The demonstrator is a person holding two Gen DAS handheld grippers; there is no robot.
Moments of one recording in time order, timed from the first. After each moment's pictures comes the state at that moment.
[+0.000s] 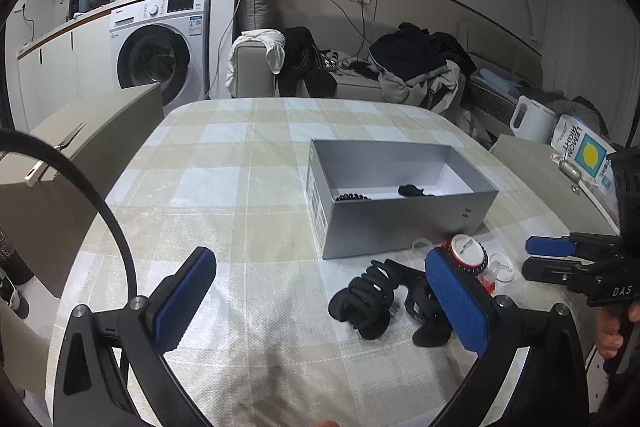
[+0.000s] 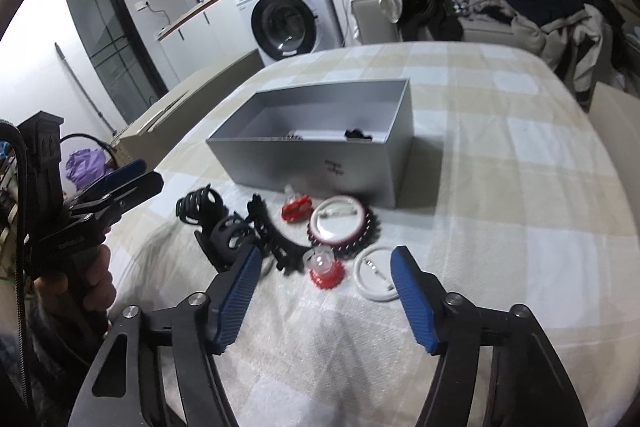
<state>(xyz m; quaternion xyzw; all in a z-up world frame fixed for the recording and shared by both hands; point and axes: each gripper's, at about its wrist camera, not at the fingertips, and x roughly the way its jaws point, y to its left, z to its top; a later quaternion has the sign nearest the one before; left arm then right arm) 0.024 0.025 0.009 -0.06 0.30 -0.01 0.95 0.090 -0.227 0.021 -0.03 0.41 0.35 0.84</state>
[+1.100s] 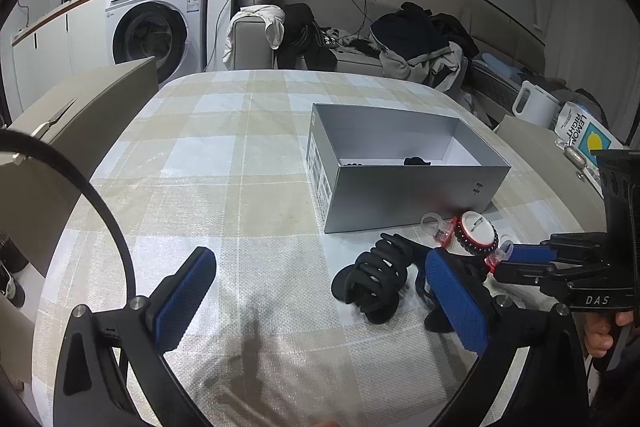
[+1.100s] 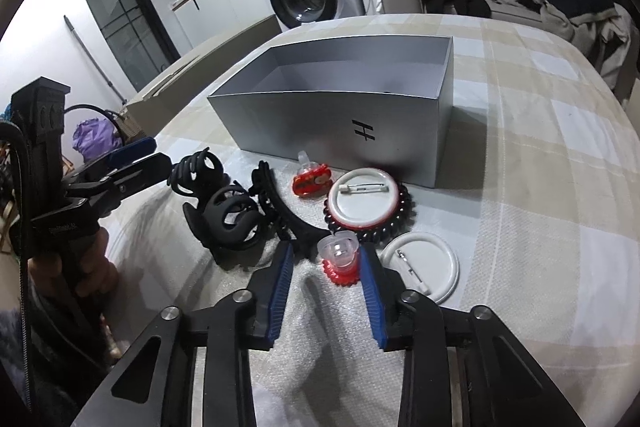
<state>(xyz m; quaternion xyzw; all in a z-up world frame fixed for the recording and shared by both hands) 0.032 0.030 -0.005 -0.07 0.34 -0.02 0.94 0.099 -0.204 -0.003 -0.06 0.44 0.38 0.81</state>
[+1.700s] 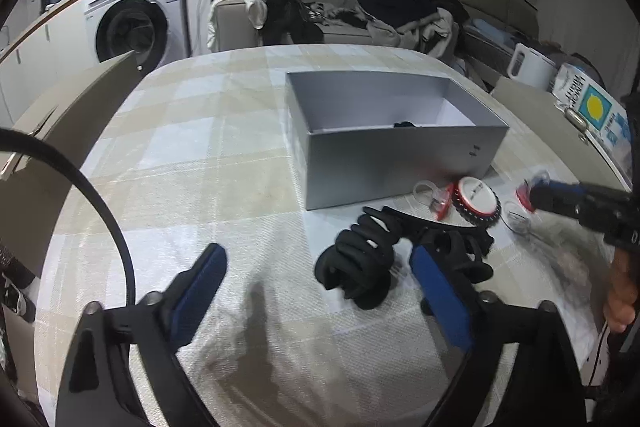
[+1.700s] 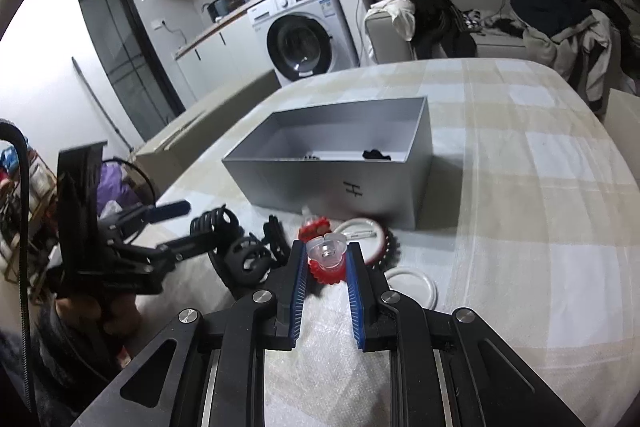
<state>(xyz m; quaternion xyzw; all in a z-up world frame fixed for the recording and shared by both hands) 0.040 0.013 -0.014 -0.03 0.38 -0.04 0.92 0.093 -0.230 0.023 0.01 0.38 0.38 0.84</state>
